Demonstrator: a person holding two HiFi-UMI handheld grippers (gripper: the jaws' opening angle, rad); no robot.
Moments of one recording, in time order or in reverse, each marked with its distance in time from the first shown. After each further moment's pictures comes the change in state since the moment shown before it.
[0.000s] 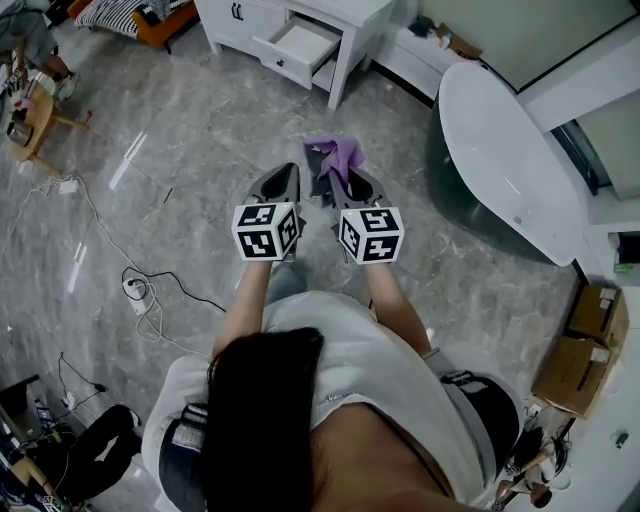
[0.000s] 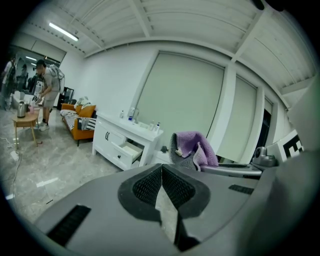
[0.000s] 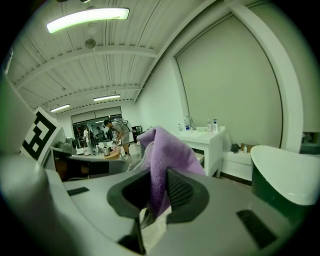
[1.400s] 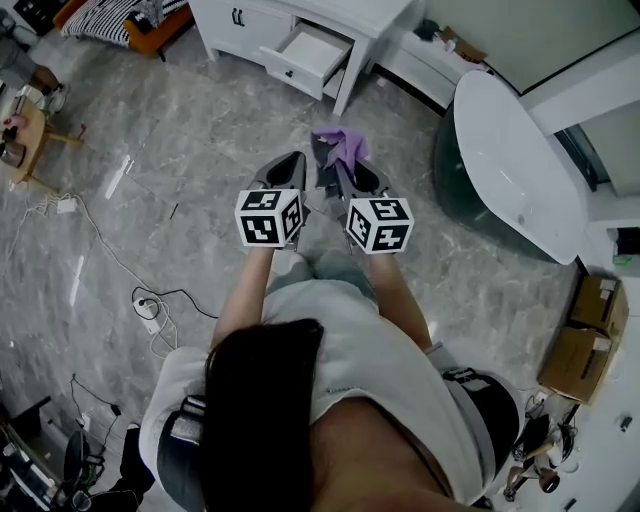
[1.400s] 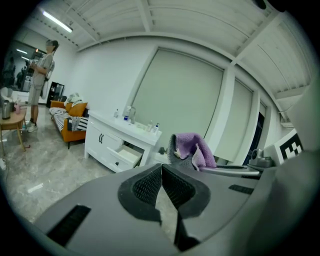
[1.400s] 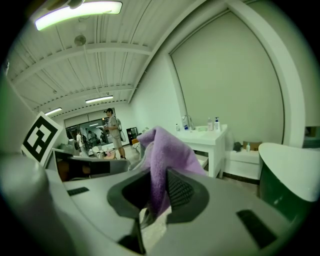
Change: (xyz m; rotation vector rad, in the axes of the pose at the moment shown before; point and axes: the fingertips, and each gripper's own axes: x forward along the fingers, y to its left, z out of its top) left arm 0.055 0.088 0.061 0.016 0.026 -0.100; right arm 0.106 0.018 0.041 0.061 -0.005 -0.049
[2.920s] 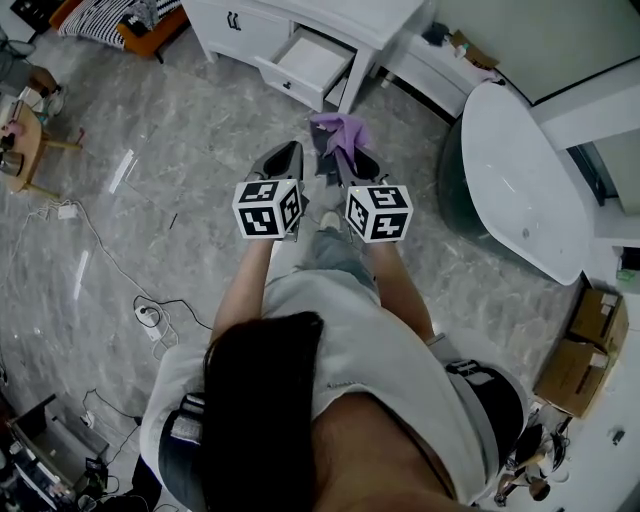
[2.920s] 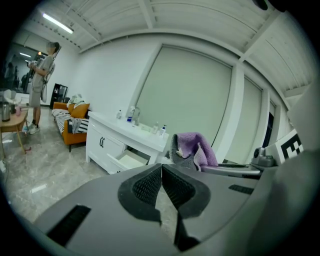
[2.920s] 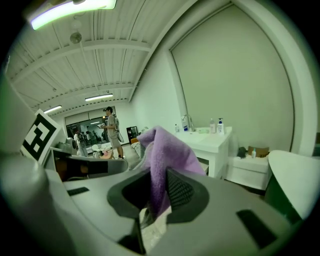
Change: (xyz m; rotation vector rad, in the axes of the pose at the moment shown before) left arm 0.110 0.038 0.046 -0.008 -0.006 0.055; right arm 0.100 -0.071 0.046 -0.031 0.008 0.018
